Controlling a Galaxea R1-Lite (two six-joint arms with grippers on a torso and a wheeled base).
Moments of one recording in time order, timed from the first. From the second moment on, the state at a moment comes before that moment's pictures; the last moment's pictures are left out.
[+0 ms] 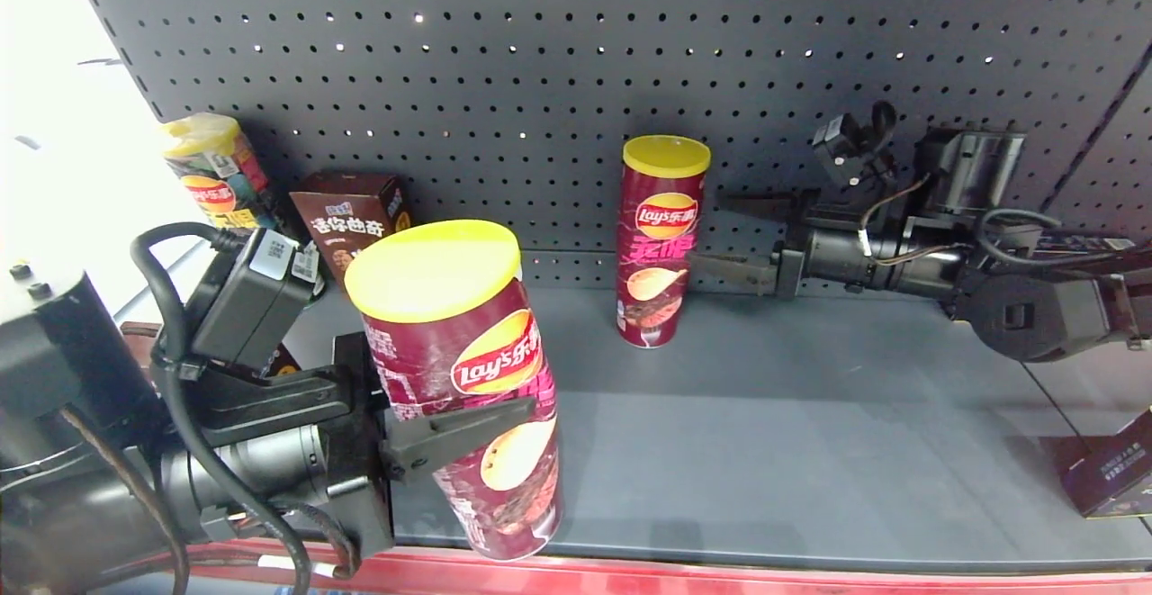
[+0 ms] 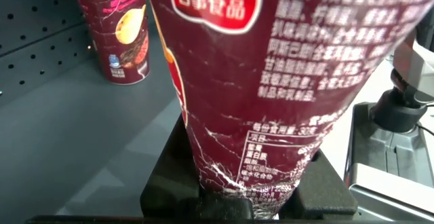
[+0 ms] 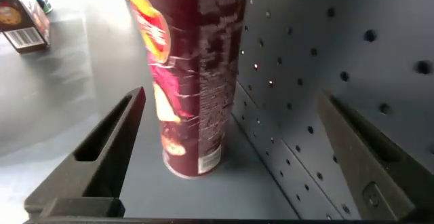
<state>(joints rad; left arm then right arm) -0.50 1.41 -0.48 -0.90 -0.62 -0.01 0.33 1.89 -1.24 -0.63 0.75 -0.26</state>
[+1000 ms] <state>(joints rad) -0.45 1.43 -0.47 -0.90 -0.64 -0.01 0.40 2.11 -1.41 -0.64 0.81 -0.25</state>
